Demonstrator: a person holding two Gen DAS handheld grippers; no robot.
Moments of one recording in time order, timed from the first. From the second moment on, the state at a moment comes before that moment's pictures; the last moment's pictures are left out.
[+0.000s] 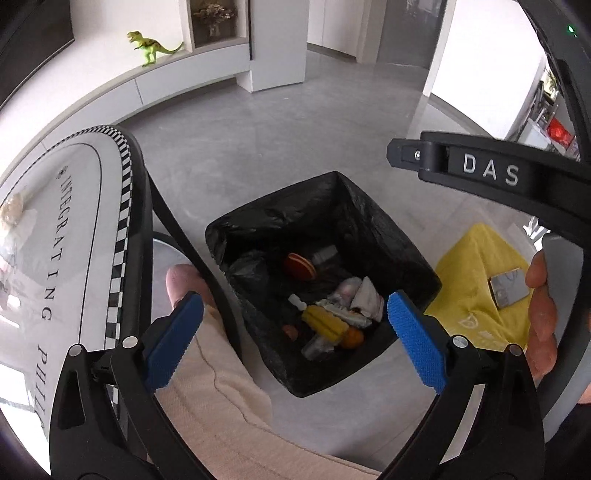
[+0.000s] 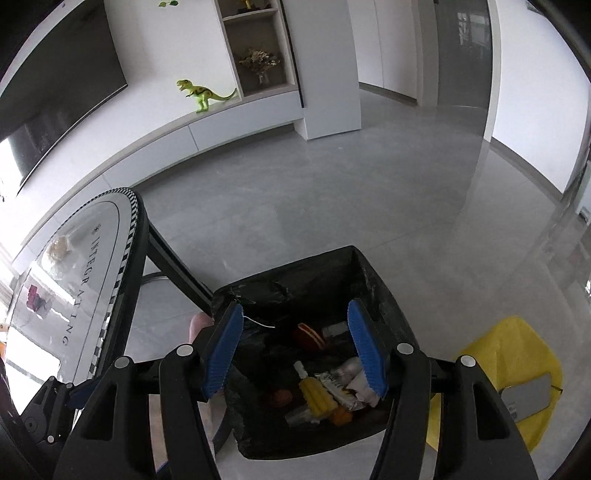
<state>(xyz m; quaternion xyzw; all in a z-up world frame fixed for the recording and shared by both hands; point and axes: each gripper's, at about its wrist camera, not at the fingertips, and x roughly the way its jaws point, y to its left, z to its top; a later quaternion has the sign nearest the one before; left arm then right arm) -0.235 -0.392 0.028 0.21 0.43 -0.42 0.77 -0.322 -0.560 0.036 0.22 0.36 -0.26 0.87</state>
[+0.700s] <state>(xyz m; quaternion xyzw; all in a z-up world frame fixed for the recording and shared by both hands) -0.196 -0.317 0.055 0.13 0.42 -0.38 0.82 -0.274 -0.482 0.065 0.16 0.36 -0.18 0.90</state>
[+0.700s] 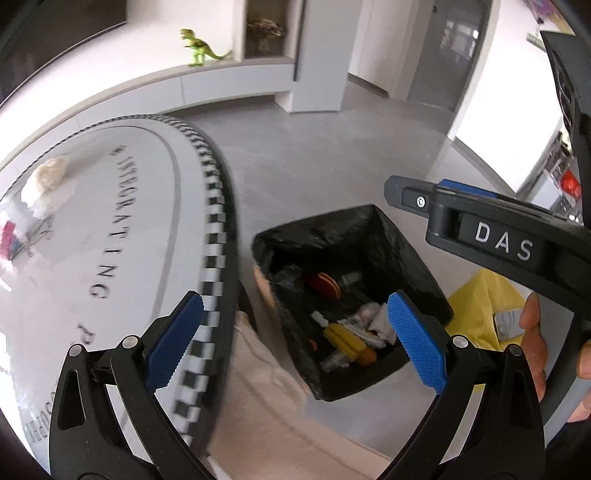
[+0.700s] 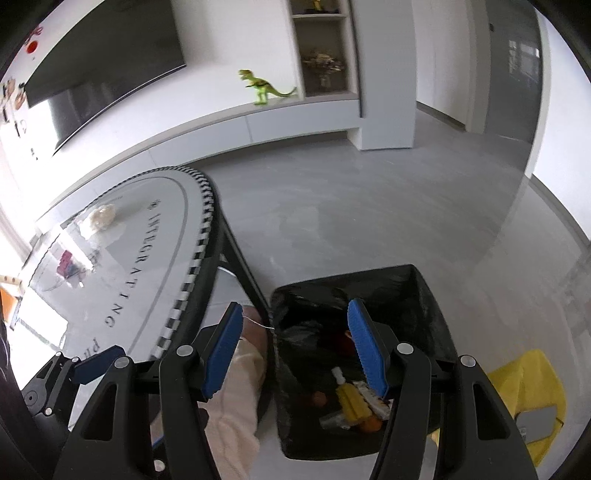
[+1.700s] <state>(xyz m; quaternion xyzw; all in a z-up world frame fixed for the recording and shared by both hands) -0.046 -0.118 0.049 0.00 0.44 -0.17 0.88 -0.128 -0.341 0.066 0.09 0.40 -0.04 0.91</state>
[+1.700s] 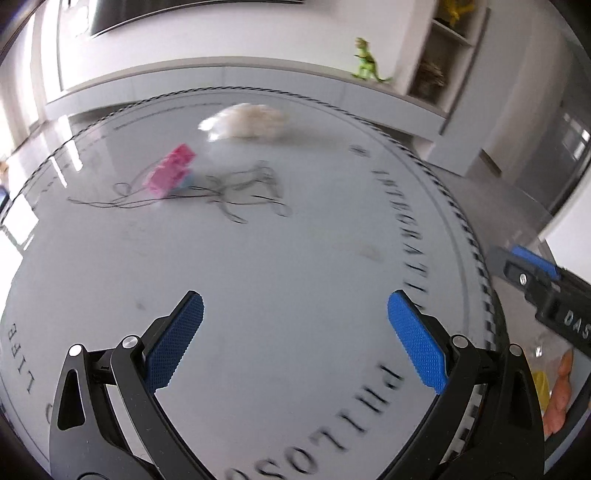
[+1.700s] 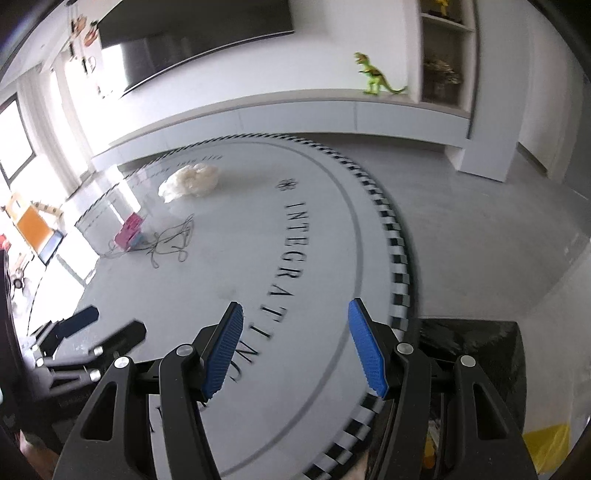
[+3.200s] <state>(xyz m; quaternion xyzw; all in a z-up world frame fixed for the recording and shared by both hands) 0.120 -0.051 0.015 0.03 0.44 -0.14 0.89 0.120 -0.262 0.050 0.06 0.44 0.05 0.90</state>
